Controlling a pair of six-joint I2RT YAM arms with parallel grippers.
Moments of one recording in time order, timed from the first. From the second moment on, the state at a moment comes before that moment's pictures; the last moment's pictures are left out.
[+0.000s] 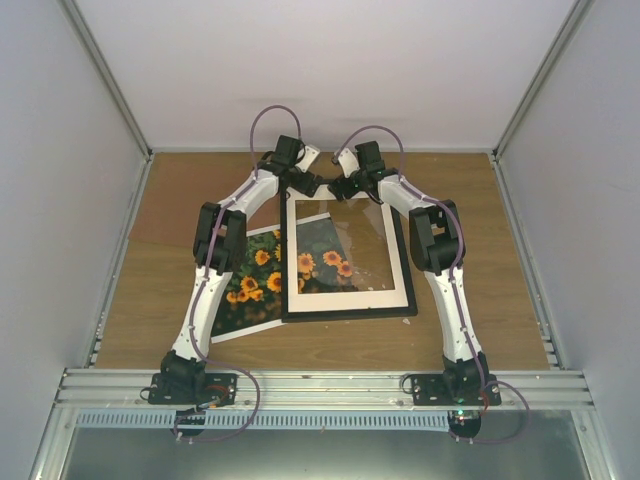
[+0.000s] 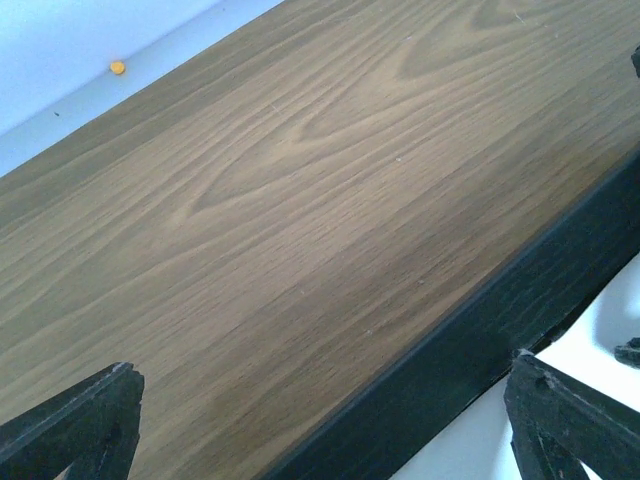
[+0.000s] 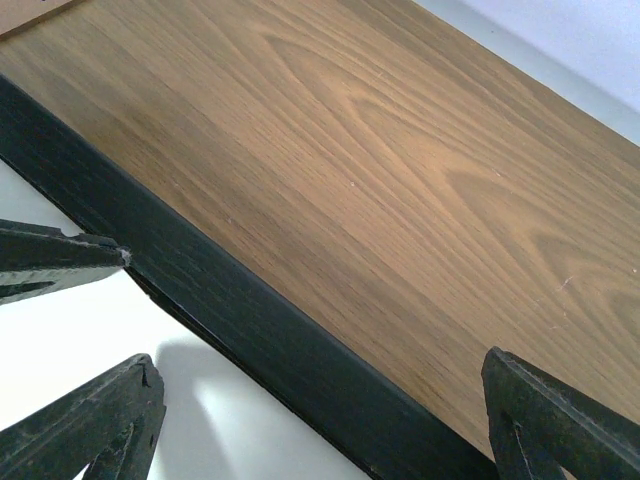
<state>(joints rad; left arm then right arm) -0.35 2.57 2.24 -0.47 0.10 0.24 0.33 2.51 2.04 -0.29 -0.25 -0.30</state>
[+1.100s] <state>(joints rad) -0.36 2.58 2.24 -0.48 0.10 0.33 0.33 2.48 2.00 -0.29 -0.26 -0.28</state>
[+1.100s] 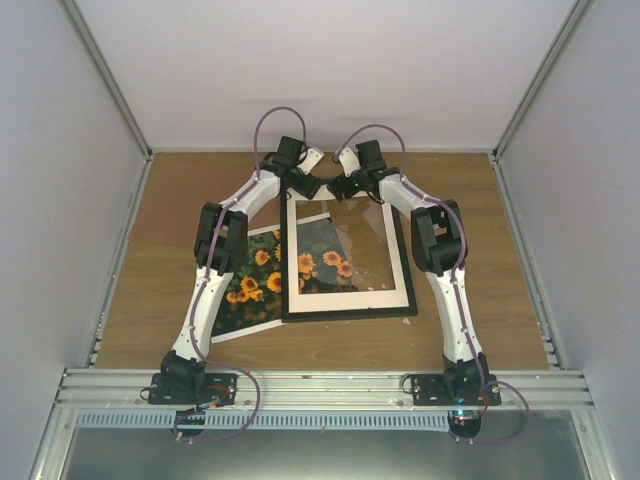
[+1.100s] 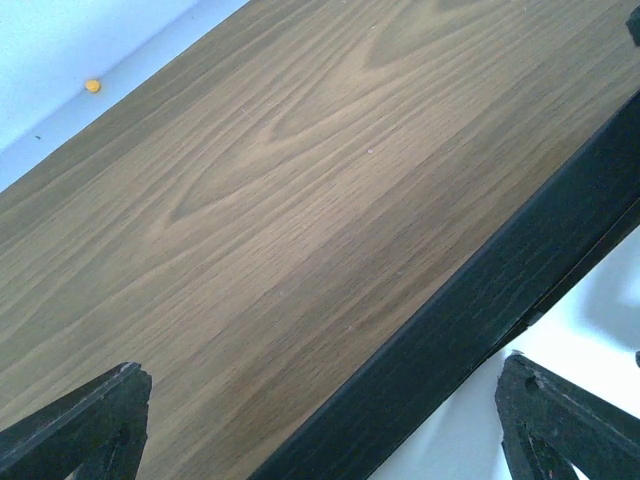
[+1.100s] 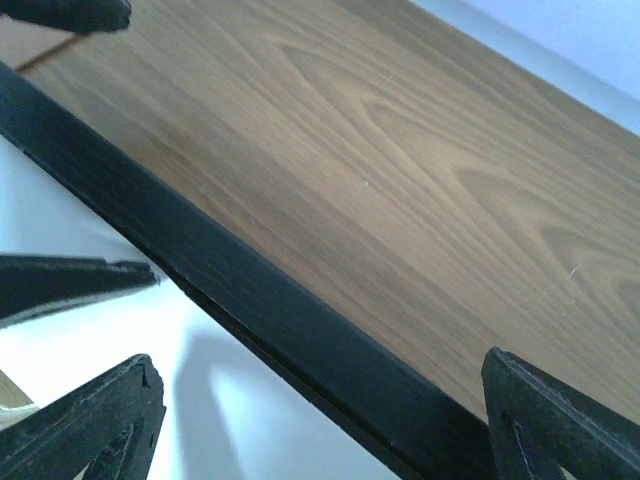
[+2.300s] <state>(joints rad) -0.39 2.54 2.17 -0.48 0.12 0.34 0.34 2.50 1.99 -0.24 -0.24 -0.30</state>
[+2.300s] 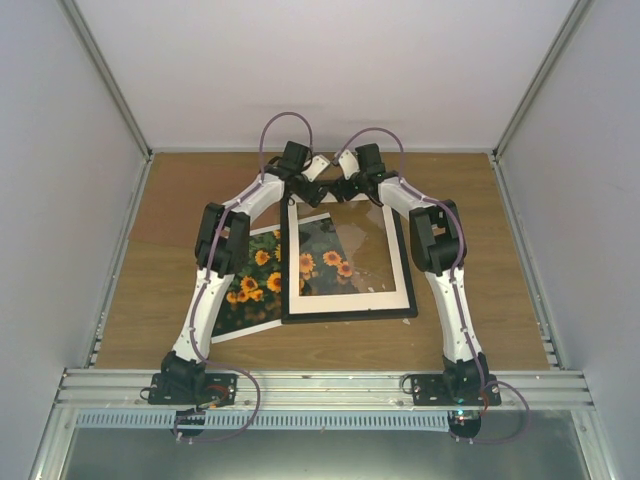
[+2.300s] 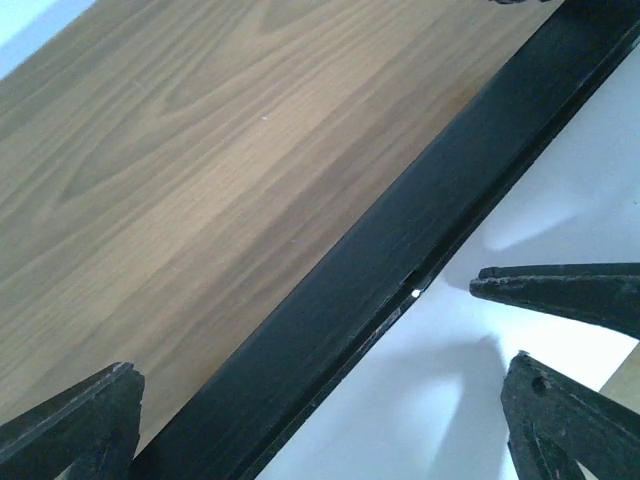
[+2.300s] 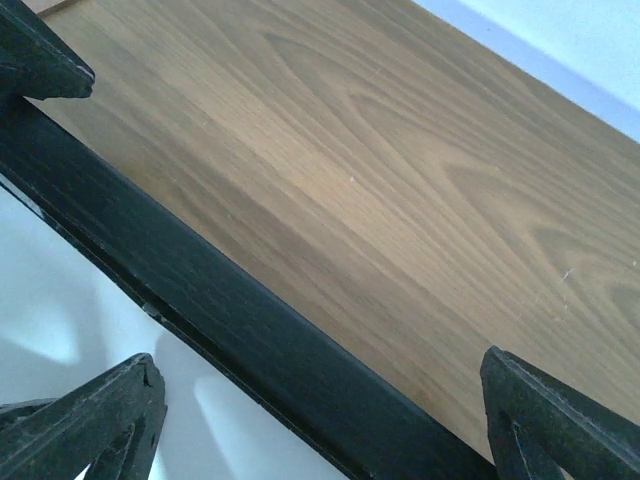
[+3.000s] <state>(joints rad) -0.24 2.32 2.01 -0.59 0.32 0.30 0.22 2.30 1.89 -0.46 -0.35 -0.27</state>
